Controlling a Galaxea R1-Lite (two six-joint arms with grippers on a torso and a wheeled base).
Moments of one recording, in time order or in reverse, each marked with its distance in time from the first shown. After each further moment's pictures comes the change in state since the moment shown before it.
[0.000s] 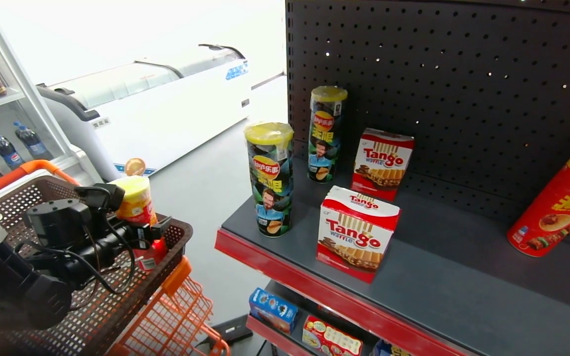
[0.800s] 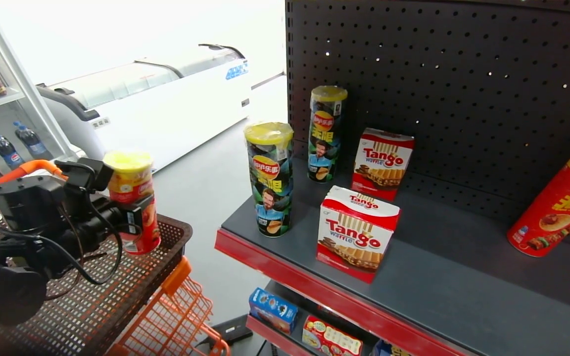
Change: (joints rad) left arm -0.016 -0.204 -0.010 0.110 -0.051 0.078; right arm 0.000 0.000 0.000 0.000 0.000 0.000
